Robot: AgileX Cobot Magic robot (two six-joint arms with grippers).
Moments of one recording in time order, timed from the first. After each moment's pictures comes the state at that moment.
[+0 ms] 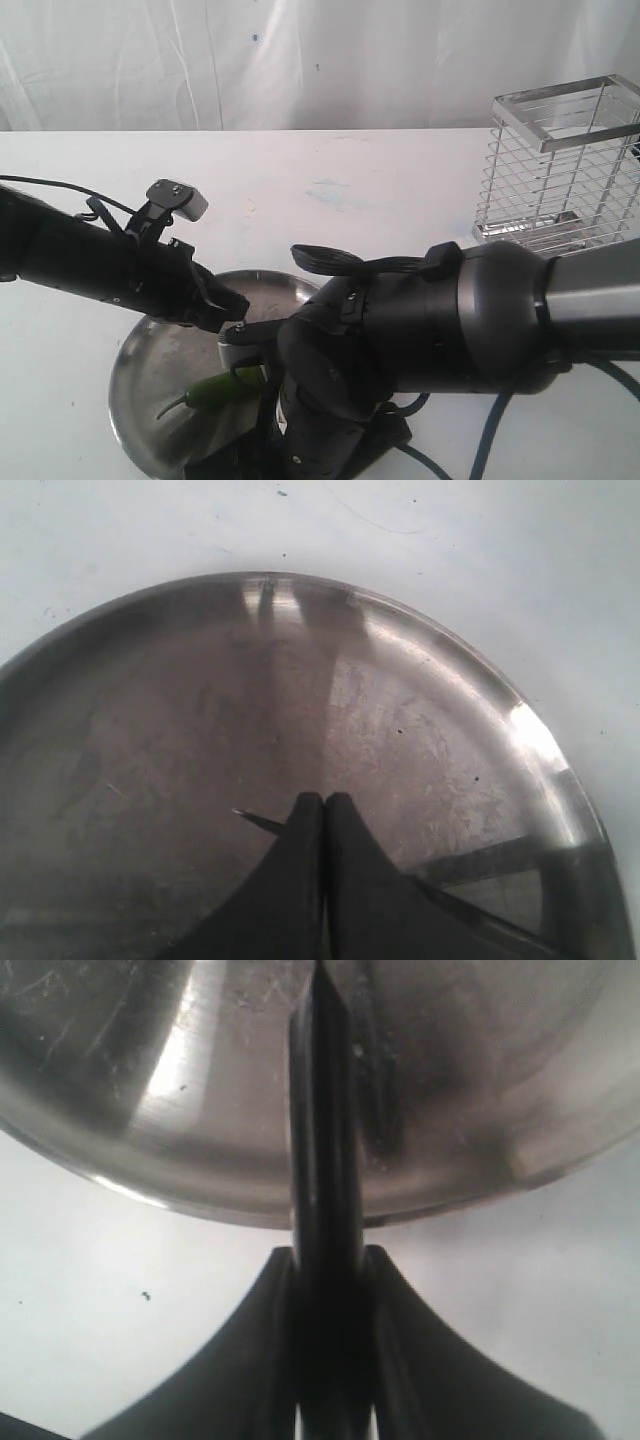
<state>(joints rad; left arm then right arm) -0.22 1.73 -0.83 -1.42 0.64 1.60 1.03 1.77 -0.99 0.14 0.65 0.59</state>
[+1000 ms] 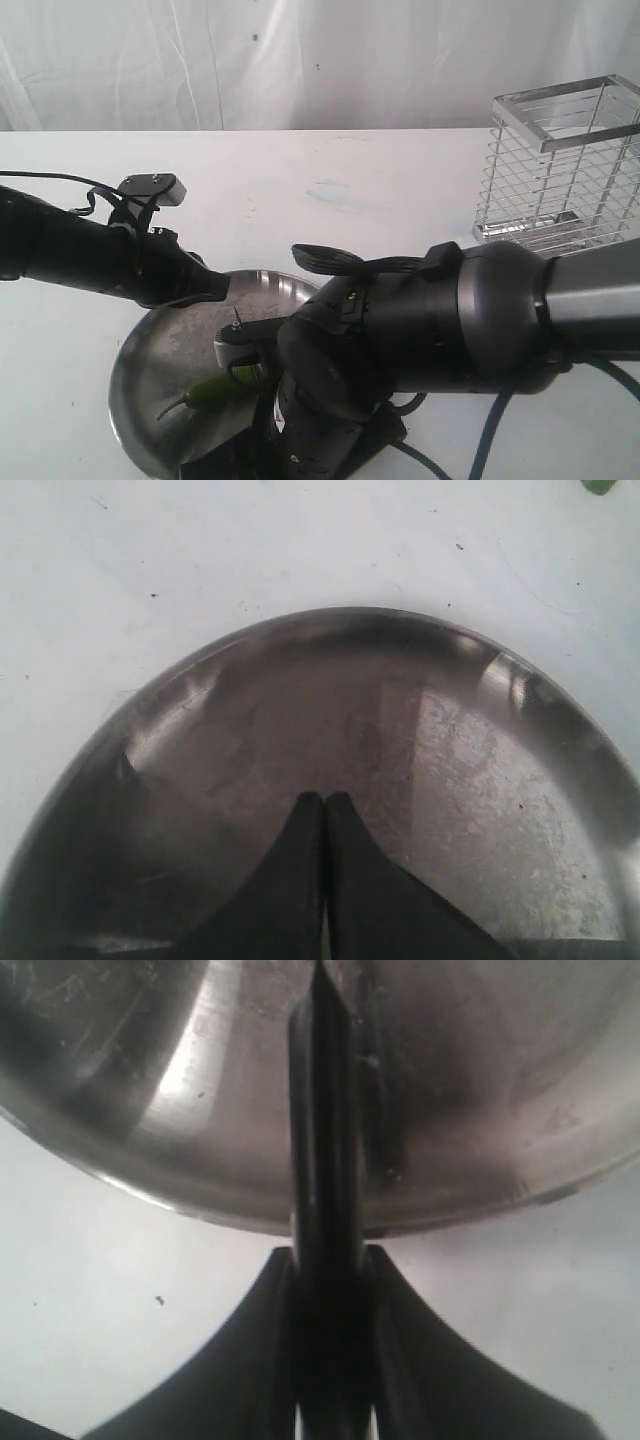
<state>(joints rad) -0.22 1.73 -0.83 -1.49 0.46 1.42 1.03 1.77 -0.99 0.15 0.63 0.57</state>
